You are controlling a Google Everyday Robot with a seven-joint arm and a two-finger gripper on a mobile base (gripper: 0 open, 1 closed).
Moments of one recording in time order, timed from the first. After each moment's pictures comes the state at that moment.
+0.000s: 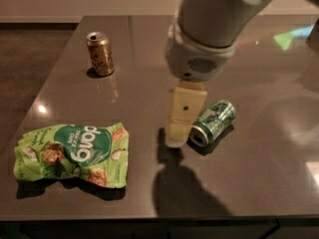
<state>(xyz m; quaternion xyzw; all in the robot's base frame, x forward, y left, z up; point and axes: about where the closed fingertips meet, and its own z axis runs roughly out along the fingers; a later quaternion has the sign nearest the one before) 0.427 -0.026 0.967 -0.70 0.70 0.00 0.16</state>
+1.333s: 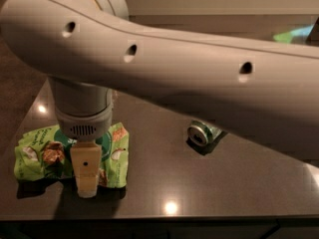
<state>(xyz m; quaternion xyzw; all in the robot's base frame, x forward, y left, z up) 0.390 0.133 0.867 -0.75 0.65 0.03 0.10</state>
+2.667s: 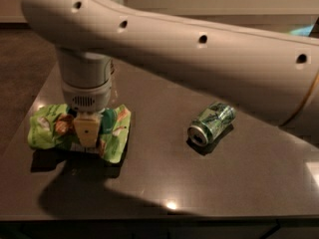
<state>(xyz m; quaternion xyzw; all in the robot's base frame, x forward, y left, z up) 0.449 0.149 0.861 -0.73 0.68 0.05 0.08</state>
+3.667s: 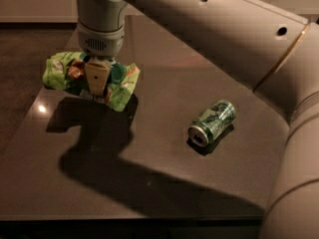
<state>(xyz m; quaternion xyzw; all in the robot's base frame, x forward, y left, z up) 0.551 0.127 0.921 -0.67 0.73 0.03 0.14</state>
